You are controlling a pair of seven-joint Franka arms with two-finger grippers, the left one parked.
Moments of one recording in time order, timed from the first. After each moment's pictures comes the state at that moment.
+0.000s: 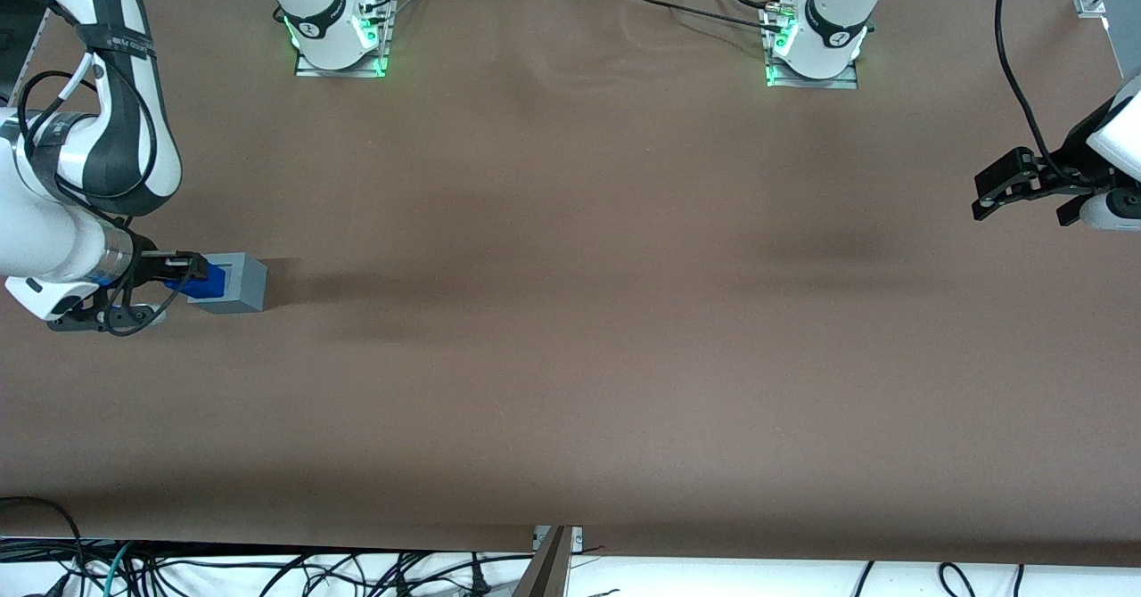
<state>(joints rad) 0.16 0.36 -0.27 -1.72 -0.01 1.92 -0.18</state>
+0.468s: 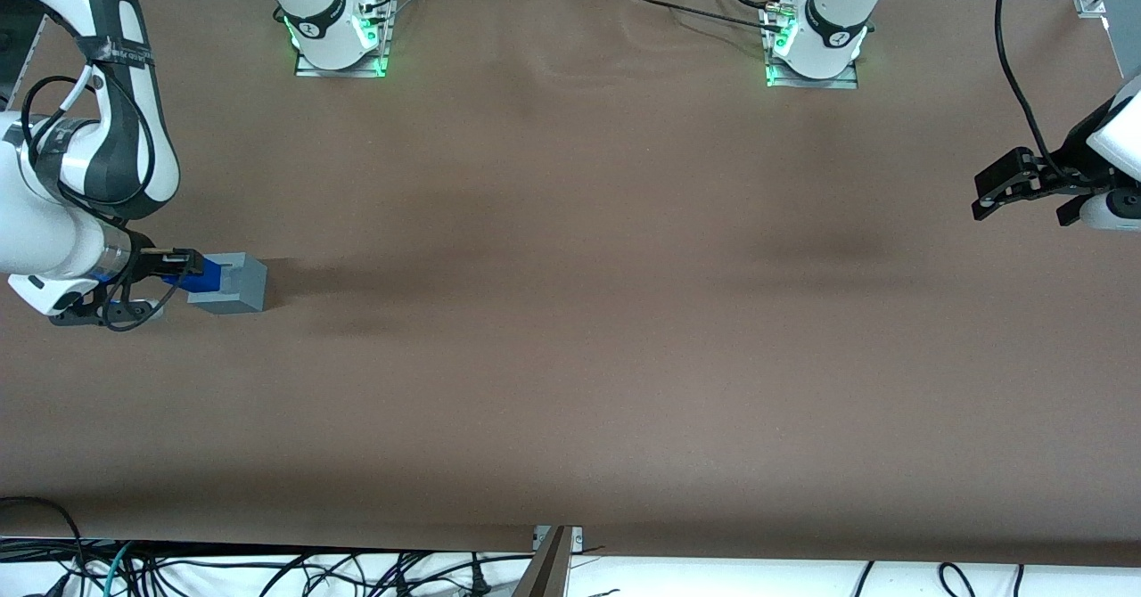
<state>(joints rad) 0.16 0.36 -0.30 -1.79 -0.01 1.97 -0.22</state>
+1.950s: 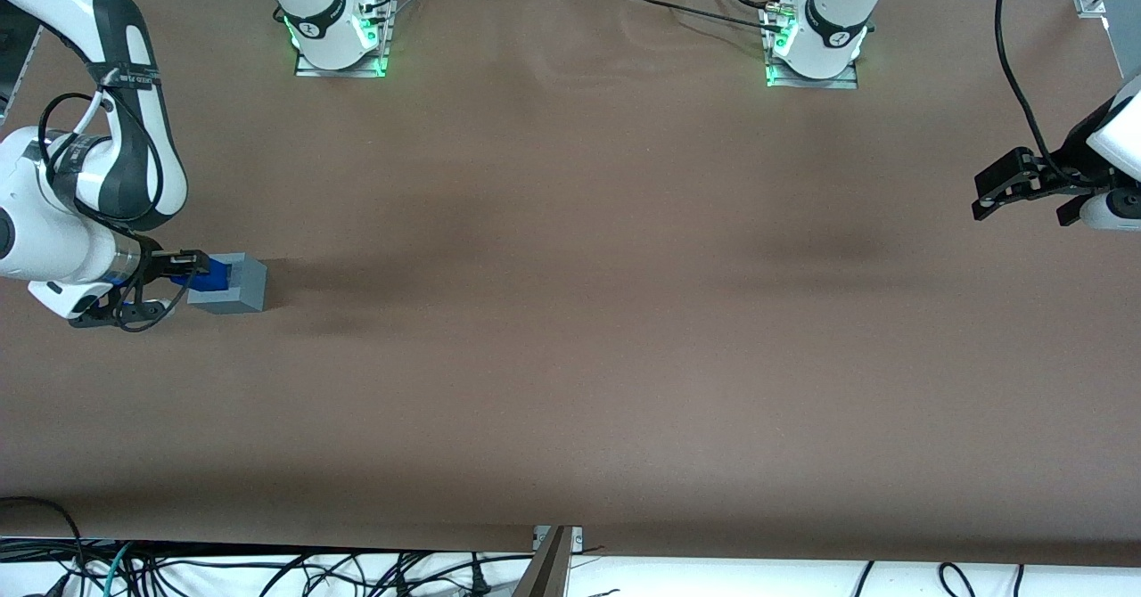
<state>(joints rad) 0.14 0.40 -0.31 -1.82 0.00 2.02 -0.29</state>
